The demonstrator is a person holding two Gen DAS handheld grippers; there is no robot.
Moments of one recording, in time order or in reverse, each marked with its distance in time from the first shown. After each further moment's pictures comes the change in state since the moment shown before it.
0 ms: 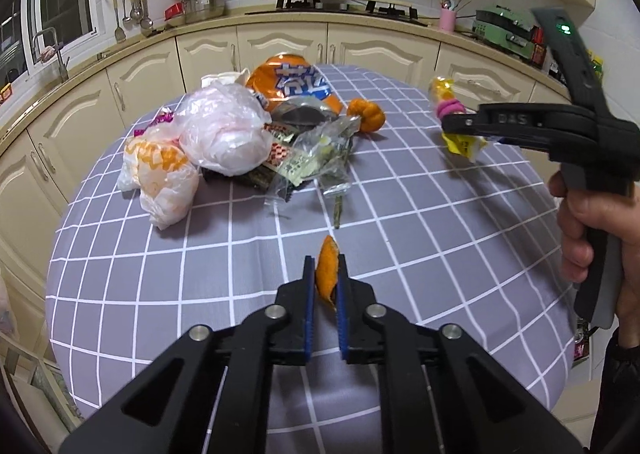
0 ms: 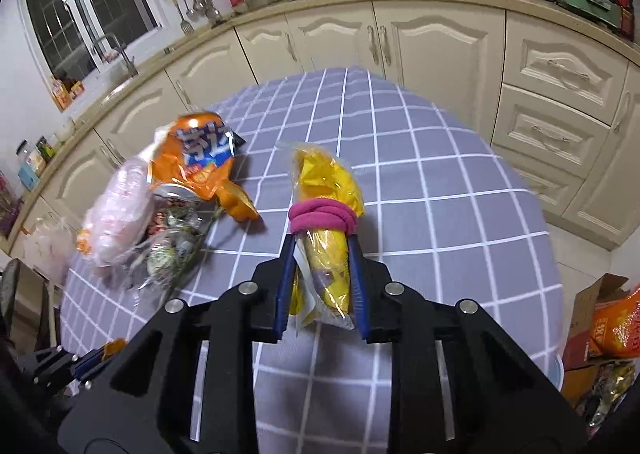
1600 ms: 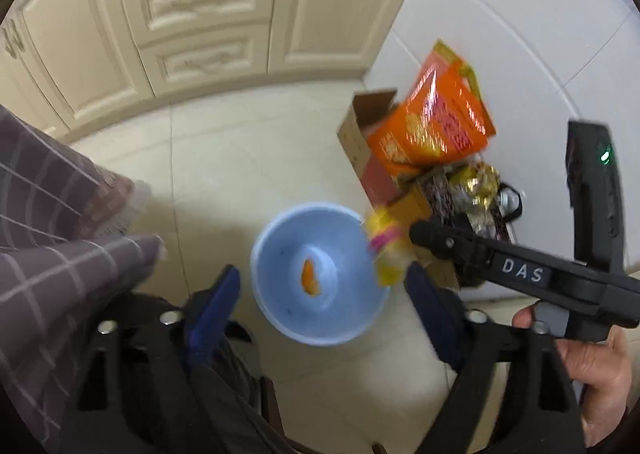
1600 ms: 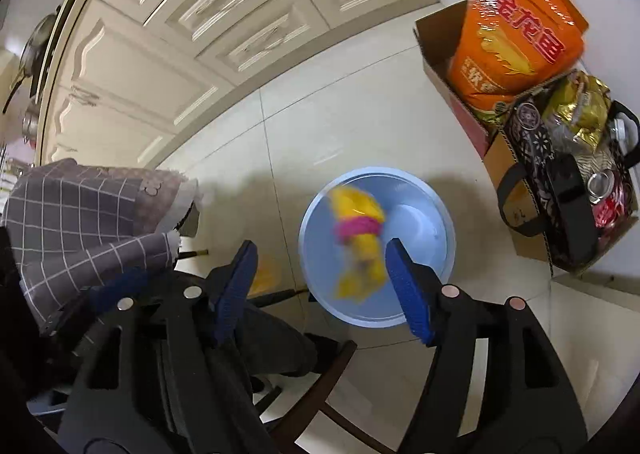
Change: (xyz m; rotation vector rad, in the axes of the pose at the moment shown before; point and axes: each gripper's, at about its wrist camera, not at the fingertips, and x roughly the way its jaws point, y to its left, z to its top) left arm 0.218 -0.437 -0.049 0.453 0.421 -0.495; right arm -0.087 -0.414 -0.267 0.866 0.159 -0.281
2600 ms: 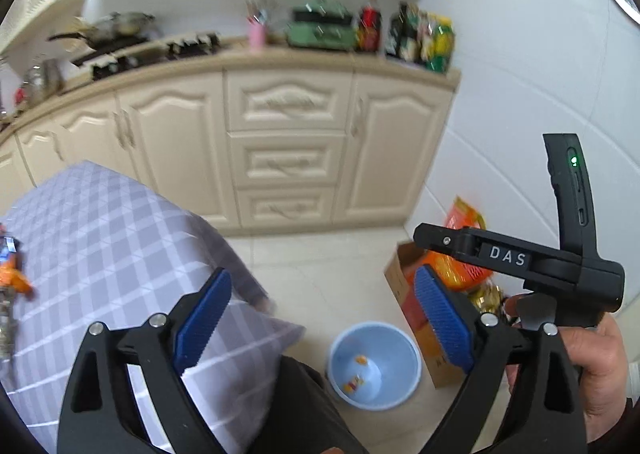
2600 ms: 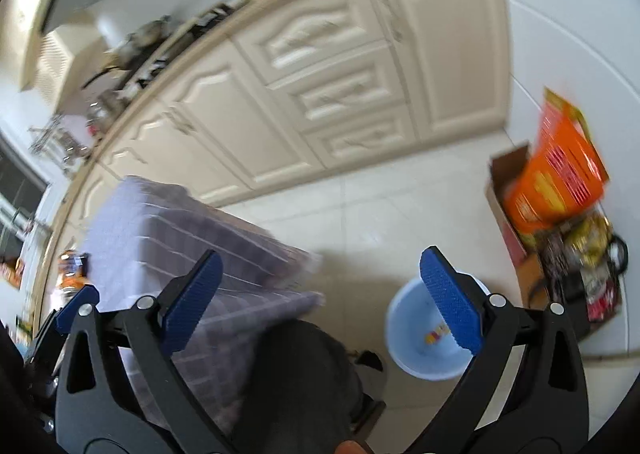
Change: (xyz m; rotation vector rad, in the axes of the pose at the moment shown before) left arm -0.262 0.043 -0.026 -0.063 -0.529 0.186; right arm -0.149 0.204 -0.004 -0.300 -0.322 0.137
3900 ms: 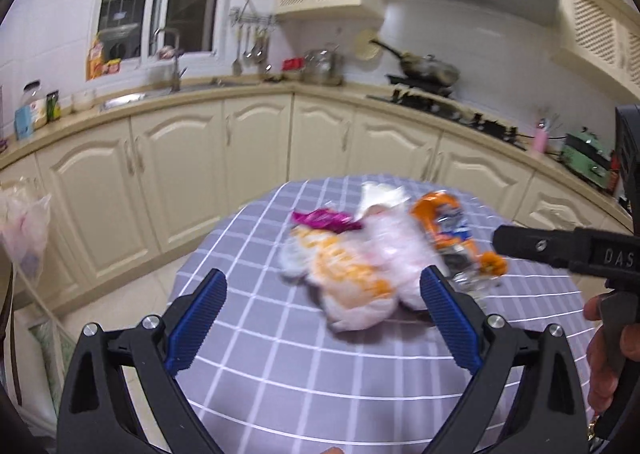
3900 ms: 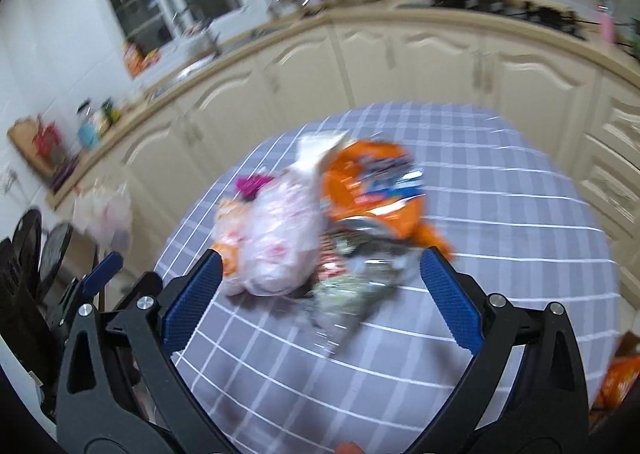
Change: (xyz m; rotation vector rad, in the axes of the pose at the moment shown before) left arm -0.247 0.324 -0.129 -0.512 -0.201 0.710; right arm 0.072 0.438 -0.139 -0.709 0.279 0.469
